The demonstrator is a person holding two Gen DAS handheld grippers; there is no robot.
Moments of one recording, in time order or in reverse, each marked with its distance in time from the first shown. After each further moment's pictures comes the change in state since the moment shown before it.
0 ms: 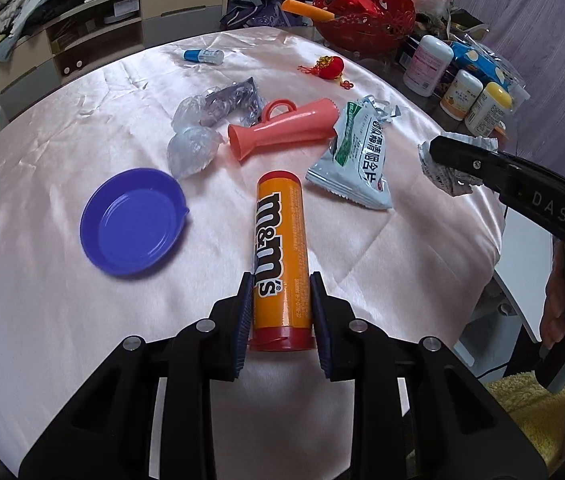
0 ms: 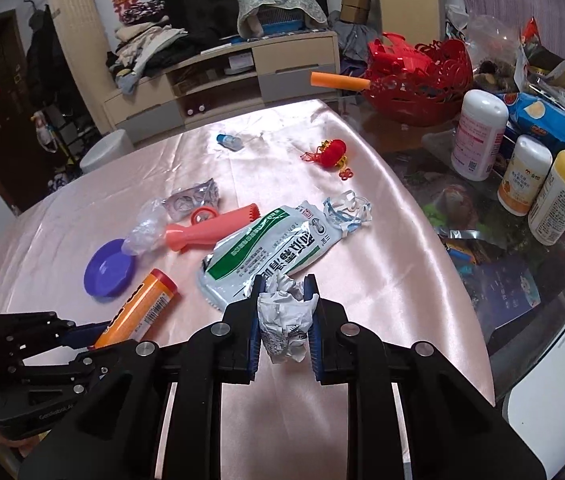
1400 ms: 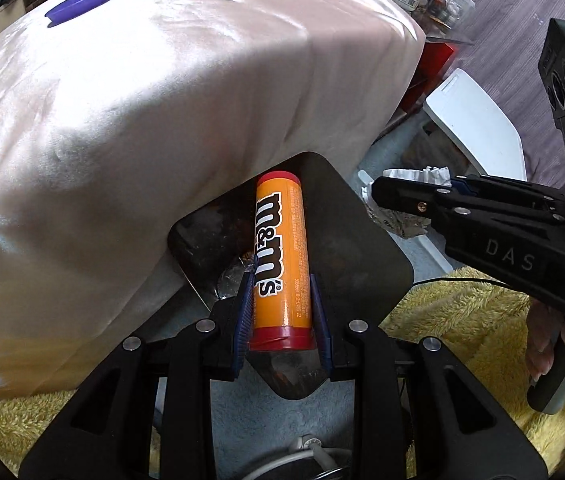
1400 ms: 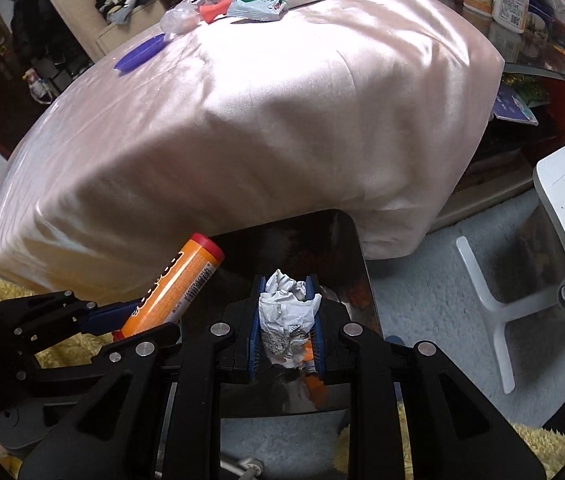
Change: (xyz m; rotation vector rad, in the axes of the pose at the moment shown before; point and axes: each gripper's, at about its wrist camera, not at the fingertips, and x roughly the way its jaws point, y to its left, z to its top) left arm 0.008 -0.069 -0.183 0.057 0.141 -0.097; right arm -0.036 0.026 -0.203 0.087 0.285 0.015
